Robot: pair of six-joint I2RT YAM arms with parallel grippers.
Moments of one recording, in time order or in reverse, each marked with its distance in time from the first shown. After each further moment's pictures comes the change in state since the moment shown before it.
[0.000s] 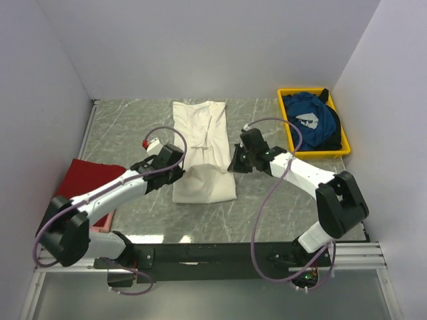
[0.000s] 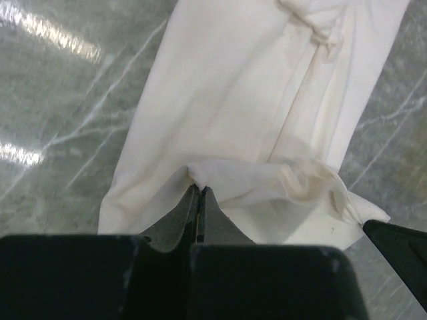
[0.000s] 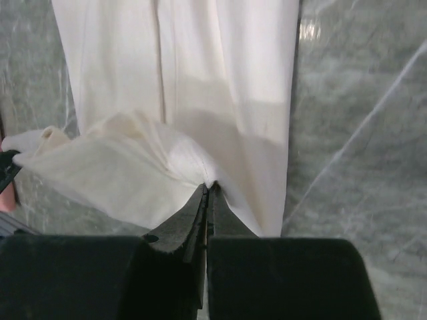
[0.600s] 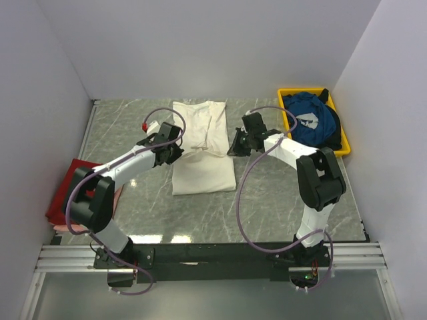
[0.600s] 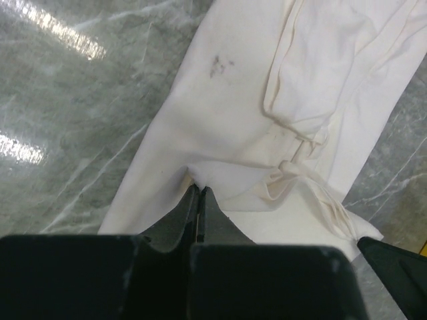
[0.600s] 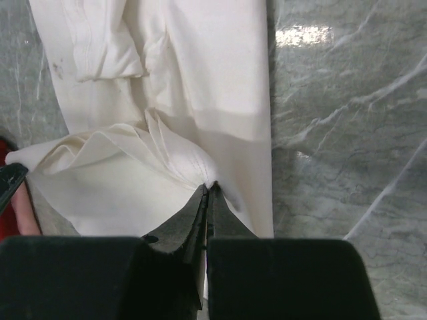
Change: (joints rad) left arm 0.203 0.328 0.243 0.072 0.077 0.061; right arm -0.142 0.333 0.288 0.034 -0.091 -0.006
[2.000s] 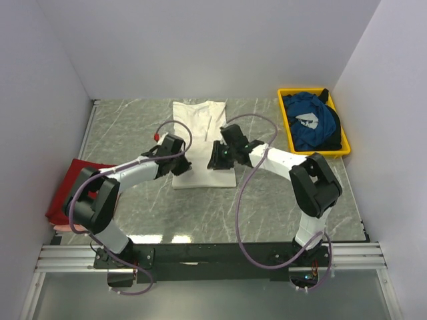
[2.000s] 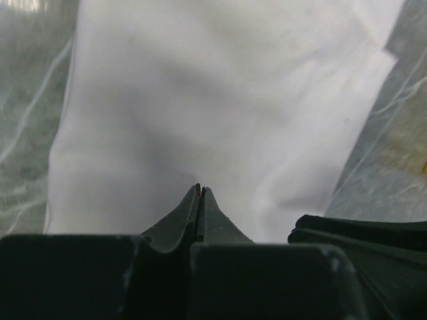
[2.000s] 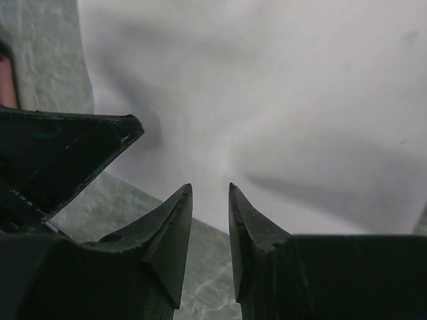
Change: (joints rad) left arm -0.036 0.004 -0.144 0.202 0.223 0.048; right arm 0.192 -0.028 -0.040 0.040 -0.007 0.005
